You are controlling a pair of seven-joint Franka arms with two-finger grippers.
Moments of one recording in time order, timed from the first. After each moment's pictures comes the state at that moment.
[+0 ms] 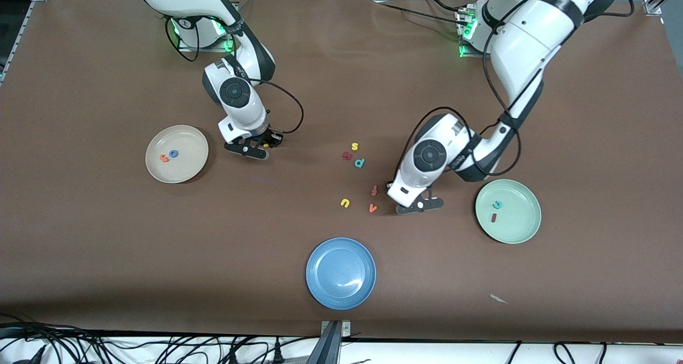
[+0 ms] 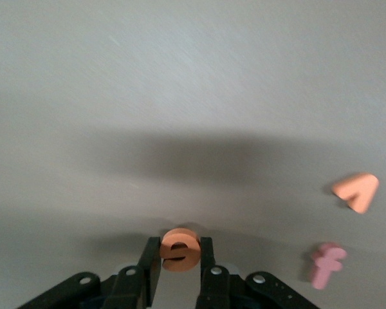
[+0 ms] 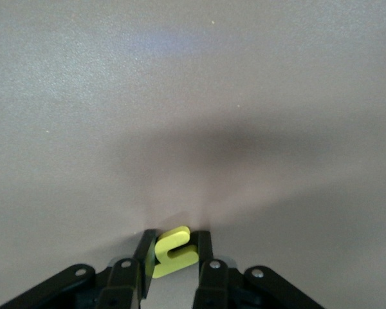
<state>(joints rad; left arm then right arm) -0.10 0.79 -0.45 -1.57 0.36 2.17 -0.83 0.47 0.41 0.09 -2.25 -0.07 2.60 0.85</state>
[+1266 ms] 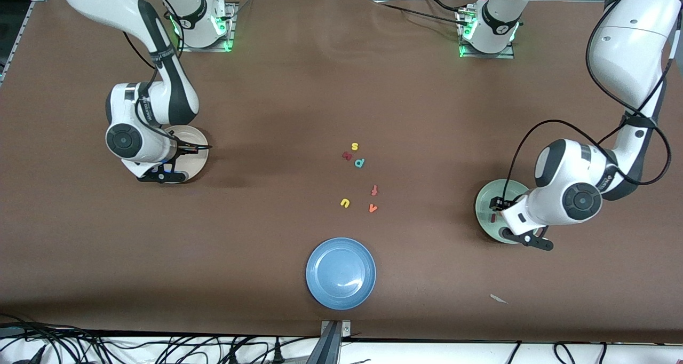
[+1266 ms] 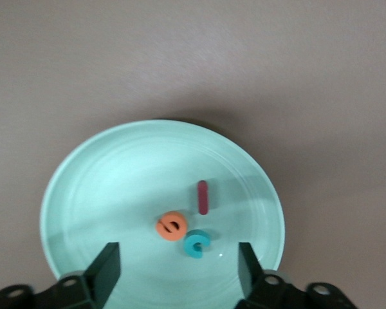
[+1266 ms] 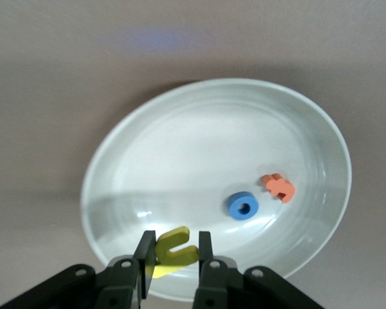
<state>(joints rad) 0.28 0.73 -0.43 -1.52 0.36 2.02 0.01 0.39 0.40 -0.29 -2.09 0.01 2.15 0.07</state>
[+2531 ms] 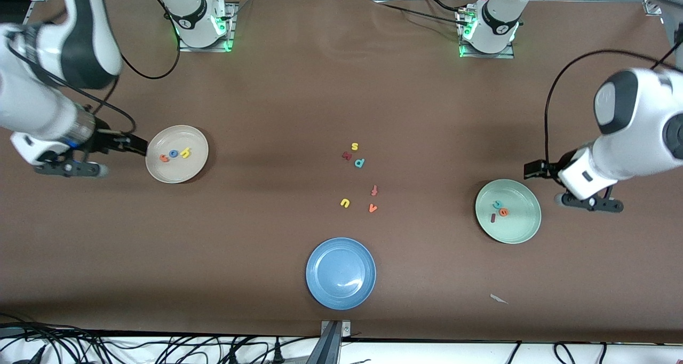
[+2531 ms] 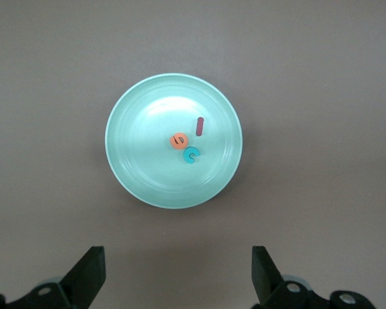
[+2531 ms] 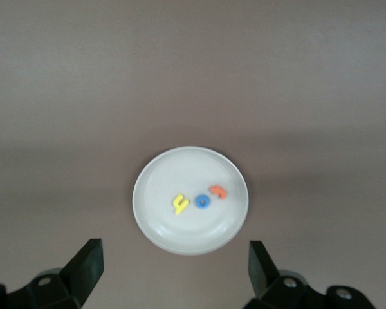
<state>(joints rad) 0.07 0.25 -0.12 -1.71 0.00 1.88 0.04 0.37 0.14 -0.36 -1.76 0.02 1.78 0.05</state>
